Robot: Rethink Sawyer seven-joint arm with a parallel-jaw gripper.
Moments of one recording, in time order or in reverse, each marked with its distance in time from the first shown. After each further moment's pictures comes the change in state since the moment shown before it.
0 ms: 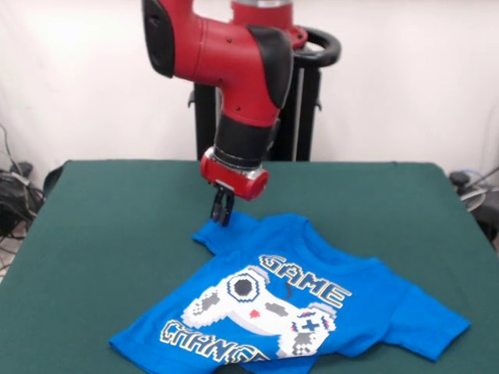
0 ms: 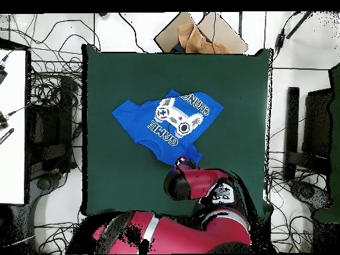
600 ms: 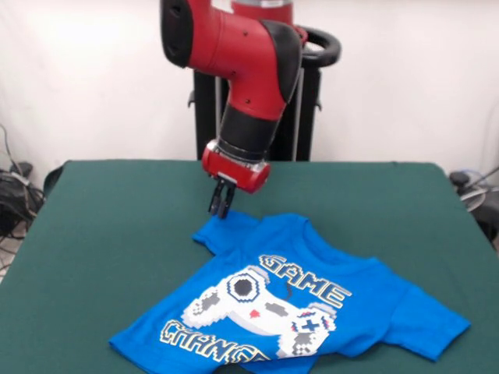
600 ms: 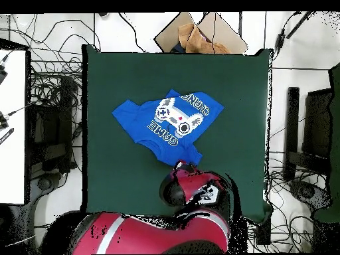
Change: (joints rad) arm 0.104 0.029 -0.103 0.000 -0.013 -0.057 0.000
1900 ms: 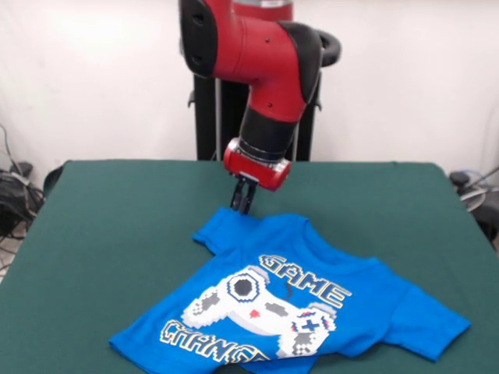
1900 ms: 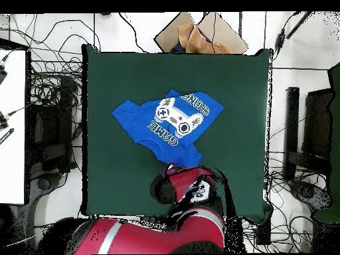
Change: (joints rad) arm 0.009 -0.031 0.081 0.006 -0.054 0.143 0.000
